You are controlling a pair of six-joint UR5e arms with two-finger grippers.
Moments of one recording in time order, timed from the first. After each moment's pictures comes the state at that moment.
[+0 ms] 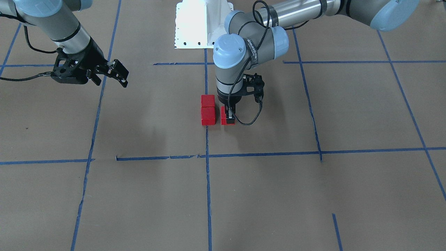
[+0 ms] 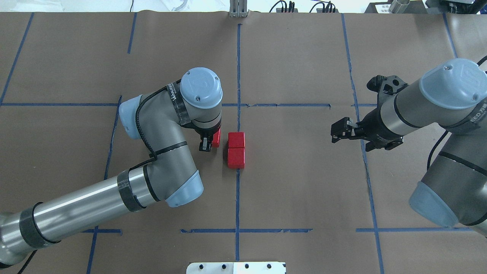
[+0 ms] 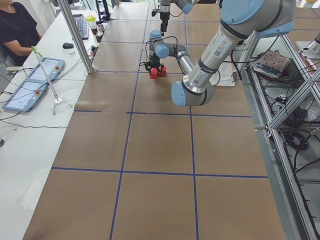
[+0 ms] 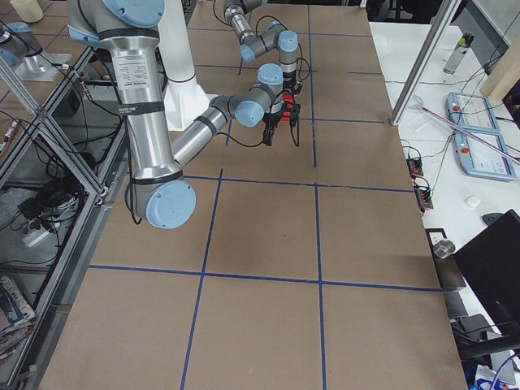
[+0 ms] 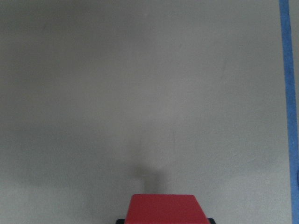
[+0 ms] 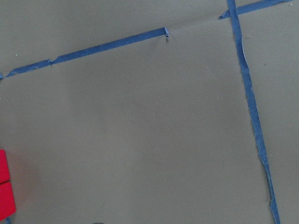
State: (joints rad) left arm -0.54 -2.41 -1.47 -1.54 -1.85 -2.73; right arm 0.73 -1.39 2.07 -1.45 2.08 1.31
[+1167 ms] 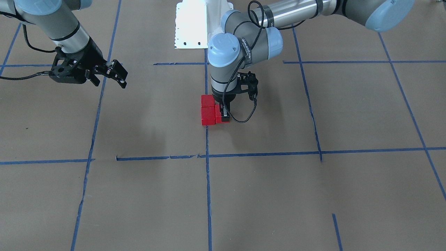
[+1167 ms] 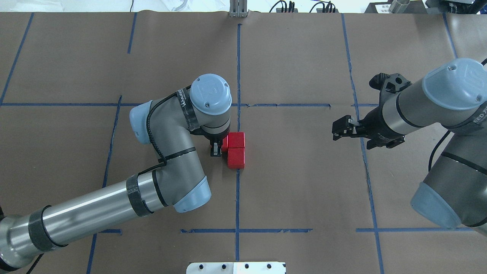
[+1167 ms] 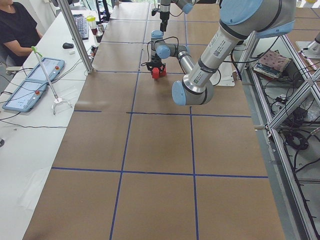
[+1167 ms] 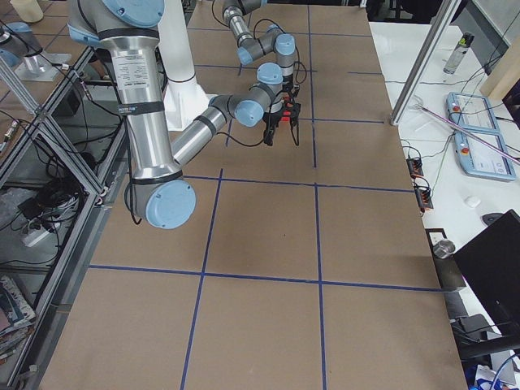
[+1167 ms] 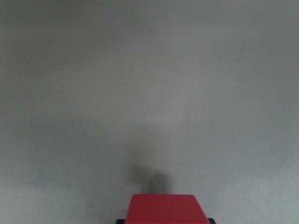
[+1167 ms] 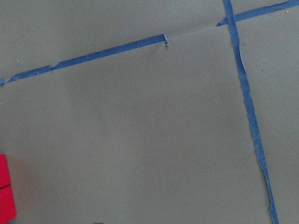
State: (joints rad) left arm -0.51 -2.41 -1.45 -1.57 -1.85 -2.77; right arm 0.73 -1.39 2.08 -1.45 2.07 1.31
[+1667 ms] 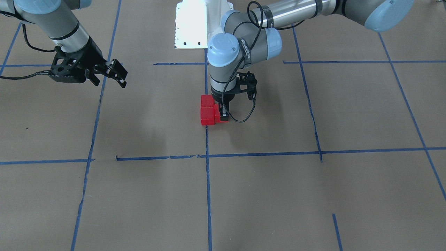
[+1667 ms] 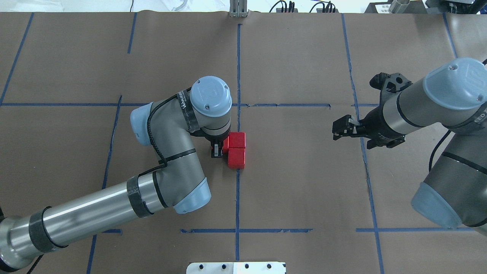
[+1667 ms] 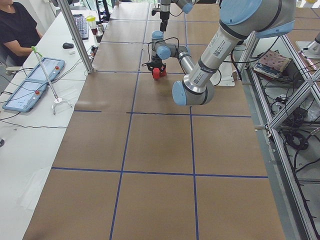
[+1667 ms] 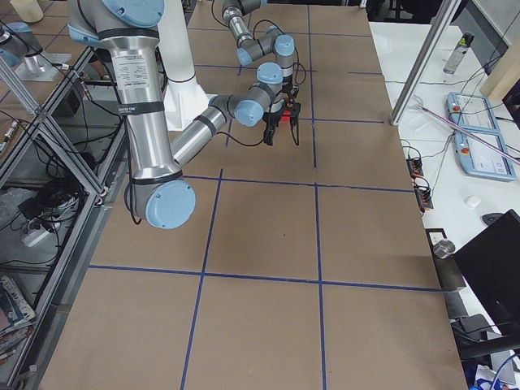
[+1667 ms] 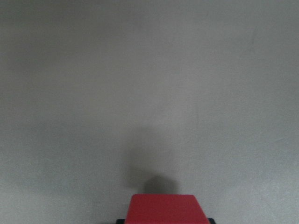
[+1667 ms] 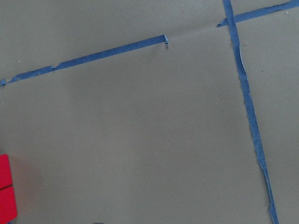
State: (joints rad) left arm -0.51 -2.41 -1.44 -1.58 -1.85 -2.77; right arm 0.73 -1.39 2.08 -1.45 2.07 1.31
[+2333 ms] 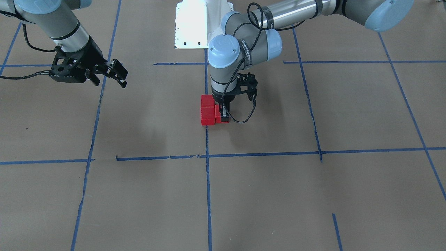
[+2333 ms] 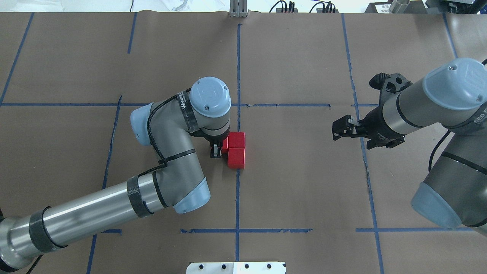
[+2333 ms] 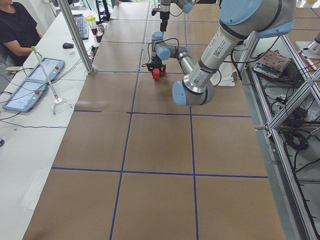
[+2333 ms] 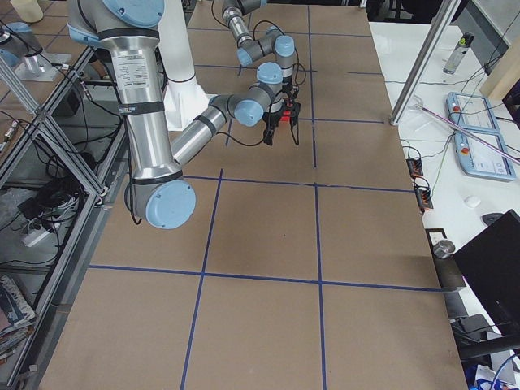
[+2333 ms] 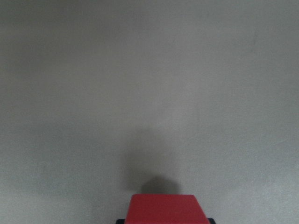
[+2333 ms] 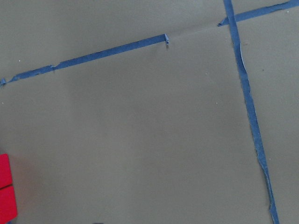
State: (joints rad) left arm -0.51 -2.41 -1.43 -1.60 -1.85 -2.76; right arm 0.73 -1.39 2.08 -1.45 2.07 1.31
